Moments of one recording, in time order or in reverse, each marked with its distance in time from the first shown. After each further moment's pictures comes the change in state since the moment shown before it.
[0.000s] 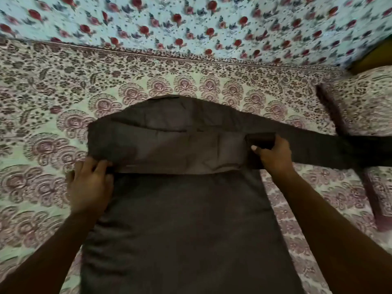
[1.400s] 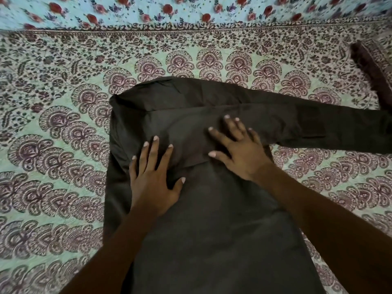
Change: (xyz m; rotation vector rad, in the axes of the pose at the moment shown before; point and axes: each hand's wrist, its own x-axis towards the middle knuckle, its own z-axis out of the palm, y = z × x) left_hand -0.004 0.133 0.064 0.005 -0.173 0.196; right_hand 0.030 0.048 0.085 -0.821 -0.385 -0.619
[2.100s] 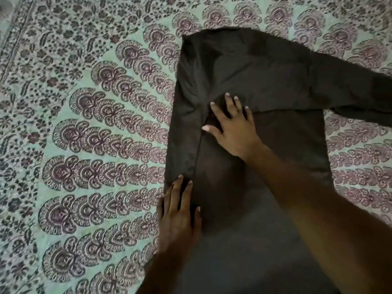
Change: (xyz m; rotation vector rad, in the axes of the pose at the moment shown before) left_hand -0.260 0.003 0.001 -0.246 -0.015 -0.299; right_hand -0.034 -0.148 0.049 0.014 -0.022 -0.168
